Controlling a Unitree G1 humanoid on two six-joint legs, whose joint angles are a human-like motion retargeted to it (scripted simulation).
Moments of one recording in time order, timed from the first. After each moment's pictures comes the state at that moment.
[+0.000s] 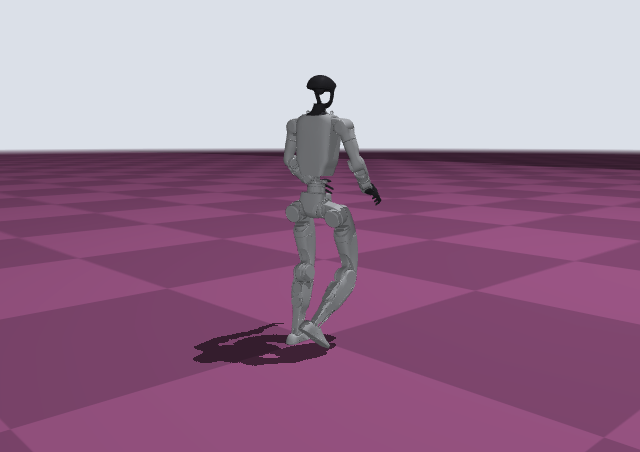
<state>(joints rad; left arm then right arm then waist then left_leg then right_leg) -0.11 0.30 -0.42 0.66 -0.19 -0.19 0.43 -0.14 -0.37 0.58 0.63 -0.14 -0.20 -0.34 -0.04 0.00 -0.03 -0.13 -0.12 0.02 0.38 -0.41 0.14 -0.23 -0.15 -0.11 1.11 -0.26 0.02</state>
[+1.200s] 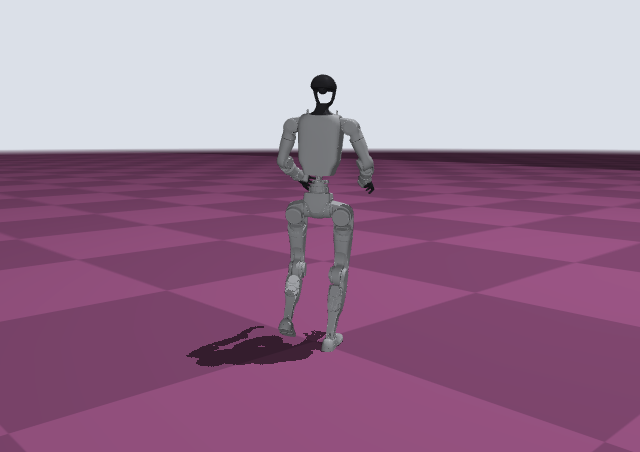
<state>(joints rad) -0.09 0.27 -0.45 0.46 -0.32 -0.23 0.40 -0.15 -0.43 0.53 0.53 -0.15 -0.19 -0.49 -0.04 0.02 -0.04 -0.33 0.06 0.09 1.10 -0.36 0.09 -0.20 0.03 -0.09 0.46 -0.43 -0.07</state>
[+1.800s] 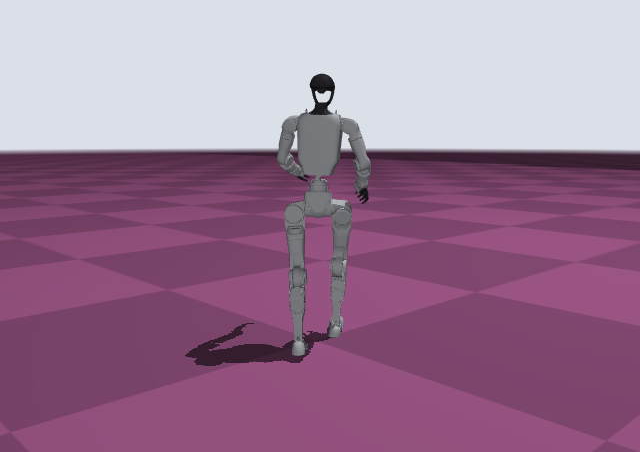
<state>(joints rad) -0.28 0.28 -0.44 0.60 -0.18 -0.24 0.45 0.04 -0.40 0.46 0.55 -0.09 -0.22 -0.38 -0.18 0.06 -0.10 0.11 -0.07 -0.03 0.28 -0.39 0.05 -0.47 0.00 -0.12 0.35 -0.27 0.06</state>
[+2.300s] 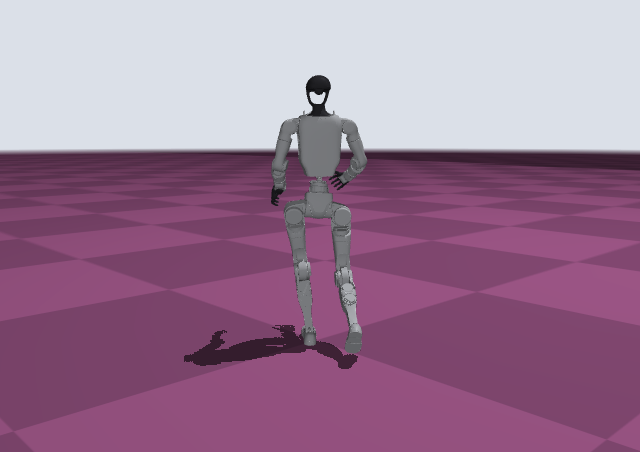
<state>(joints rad) 0.05 0.28 -0.38 0.58 -0.22 -0.17 0.38 -0.11 -0.38 0.48 0.51 -0.07 -0.19 -0.39 0.07 -0.07 -0.16 -0.37 -0.18 0.03 0.45 -0.38 0.19 -0.09 -0.09 0.02 0.87 -0.13 0.15</state>
